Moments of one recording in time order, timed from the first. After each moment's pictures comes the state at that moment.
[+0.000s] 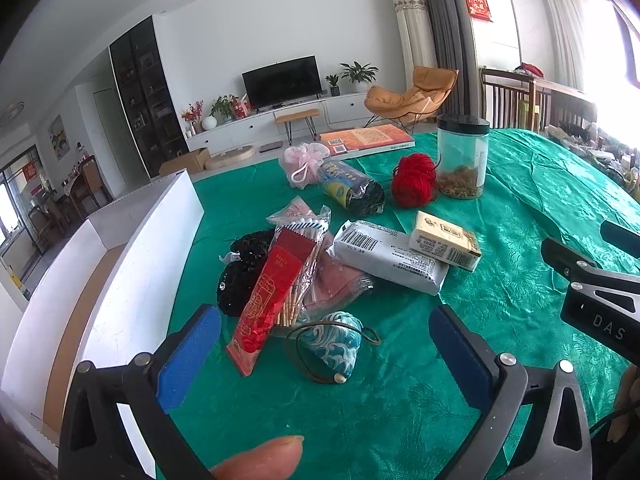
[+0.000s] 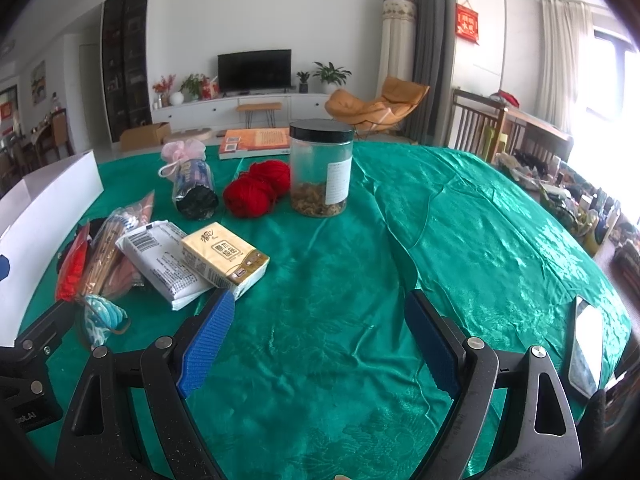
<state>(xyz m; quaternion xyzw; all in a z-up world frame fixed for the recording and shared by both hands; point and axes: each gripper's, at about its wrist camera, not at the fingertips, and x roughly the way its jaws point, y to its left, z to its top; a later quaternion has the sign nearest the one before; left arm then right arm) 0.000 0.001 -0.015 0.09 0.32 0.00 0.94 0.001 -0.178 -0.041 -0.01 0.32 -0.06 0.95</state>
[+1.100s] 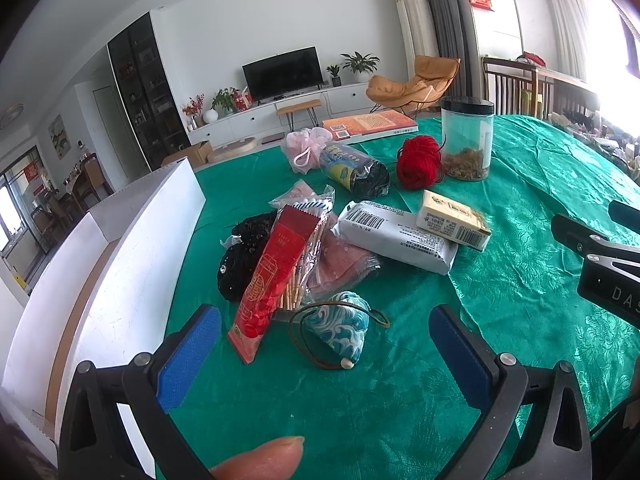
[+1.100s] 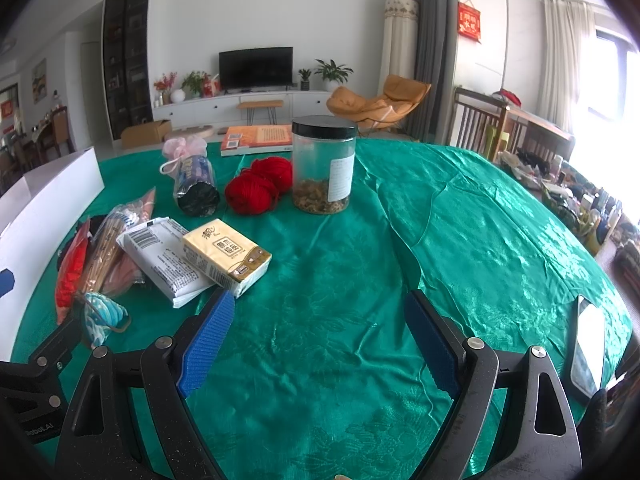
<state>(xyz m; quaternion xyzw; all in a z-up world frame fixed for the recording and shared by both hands) -0.001 0.002 -0.028 0.10 0.33 0.01 0.94 0.001 -0.179 -0.043 -0.01 0.32 -0.06 0.95</state>
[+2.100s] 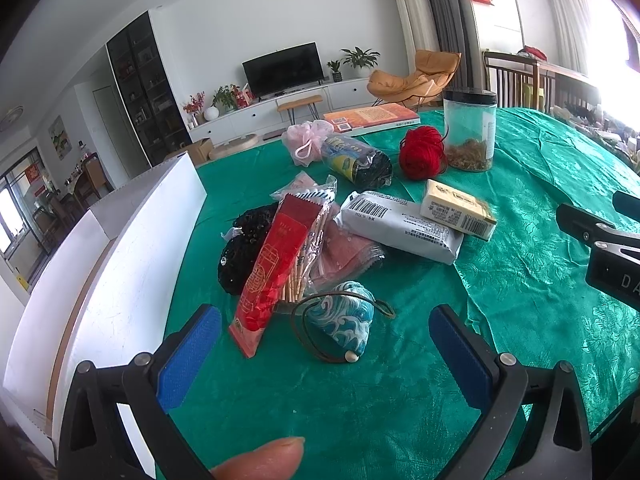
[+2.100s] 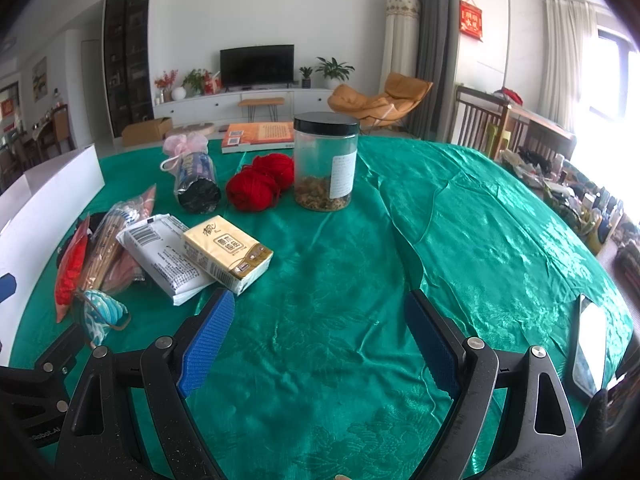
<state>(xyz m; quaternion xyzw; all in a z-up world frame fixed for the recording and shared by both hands) 0.000 0.005 -0.034 0.11 0.34 0.01 0.93 0.002 -0.179 -0.045 -0.01 0.32 -0.06 0.94</state>
